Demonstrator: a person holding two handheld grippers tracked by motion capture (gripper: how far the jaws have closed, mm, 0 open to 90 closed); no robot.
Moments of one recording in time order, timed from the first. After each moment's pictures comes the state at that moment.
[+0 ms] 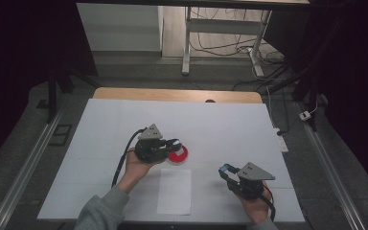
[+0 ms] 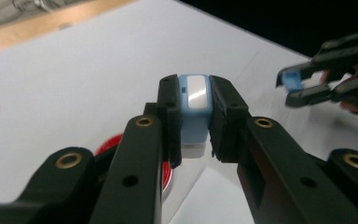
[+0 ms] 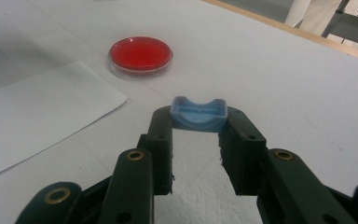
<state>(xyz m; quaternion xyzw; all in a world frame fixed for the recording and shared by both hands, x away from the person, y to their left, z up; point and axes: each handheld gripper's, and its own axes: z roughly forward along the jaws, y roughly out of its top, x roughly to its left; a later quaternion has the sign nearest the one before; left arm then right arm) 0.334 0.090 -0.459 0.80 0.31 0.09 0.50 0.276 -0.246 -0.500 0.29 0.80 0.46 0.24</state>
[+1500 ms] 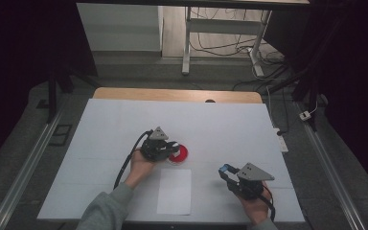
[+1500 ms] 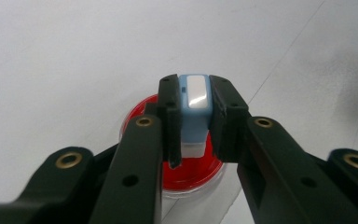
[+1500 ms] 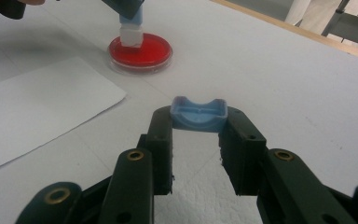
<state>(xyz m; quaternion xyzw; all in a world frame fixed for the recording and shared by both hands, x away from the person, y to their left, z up) 0.363 0.083 -0.503 0.83 0.34 0.10 0.44 0.276 -0.246 -0.502 0.29 0.81 0.45 0.25</state>
